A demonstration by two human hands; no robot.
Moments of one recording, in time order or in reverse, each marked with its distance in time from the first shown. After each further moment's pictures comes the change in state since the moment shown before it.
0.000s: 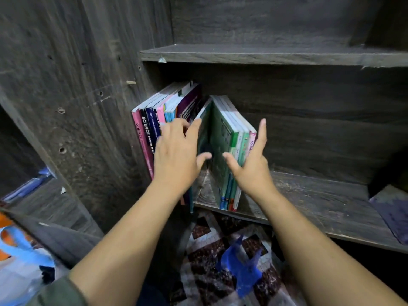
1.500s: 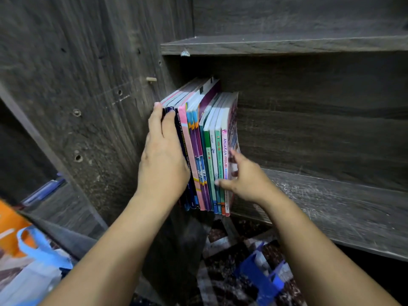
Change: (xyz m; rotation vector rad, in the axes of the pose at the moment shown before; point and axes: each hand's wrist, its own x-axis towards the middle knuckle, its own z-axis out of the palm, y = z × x) left_hand -0.008 -0.046 -0.025 -0.236 0.059 -0.185; right_hand 0.027 0.005 0.058 -0.157 -0.427 0.071
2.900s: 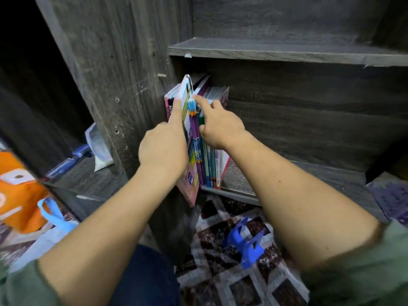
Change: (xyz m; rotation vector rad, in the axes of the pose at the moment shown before) left_hand -0.021 0.035 -0.062 0.341 -0.235 -0.118; right_hand -0.007 -0.108 -0.023 -0.620 0.198 -0.206
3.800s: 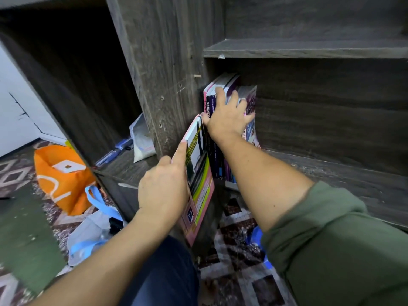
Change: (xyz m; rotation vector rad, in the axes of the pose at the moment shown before) left_hand -0.083 -0.063 0.005 0.182 0.072 -0.008; right_hand 0.026 -0.057 0.039 0.002 0.226 0.316
